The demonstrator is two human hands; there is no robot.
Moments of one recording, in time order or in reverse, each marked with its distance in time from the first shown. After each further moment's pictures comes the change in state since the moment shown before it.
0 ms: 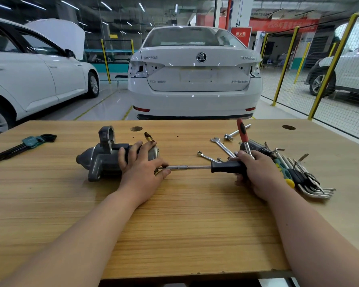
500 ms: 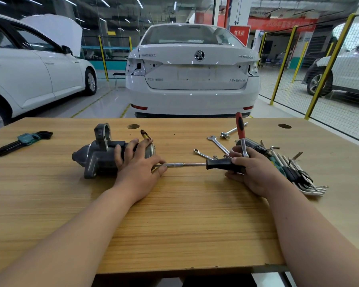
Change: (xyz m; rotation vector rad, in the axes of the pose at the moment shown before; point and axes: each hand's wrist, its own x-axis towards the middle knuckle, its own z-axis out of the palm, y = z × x) left_hand 0.000 0.001 0.001 0.046 -0.046 -0.009; right_hand 0.000 -0.002 -0.011 0.265 -0.203 0.113
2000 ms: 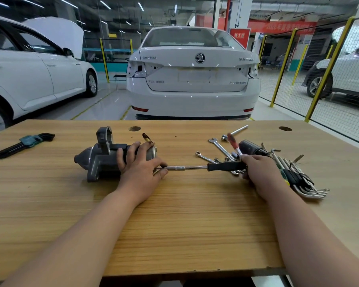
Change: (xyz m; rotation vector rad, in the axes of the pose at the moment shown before) left_hand -0.002 0.003 -0.002 -0.044 0.041 -0.006; right_hand -0.005 -0.003 0.002 -0.508 0.340 -0.095
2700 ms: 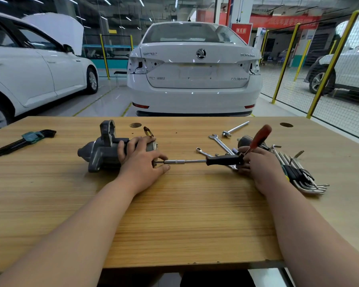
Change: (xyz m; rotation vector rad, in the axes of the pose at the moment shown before) left_hand 0.010 -0.003 -0.007 -0.050 -0.037 -0.011; right_hand 0.004 -0.001 0.003 0.341 -0.047 0.090
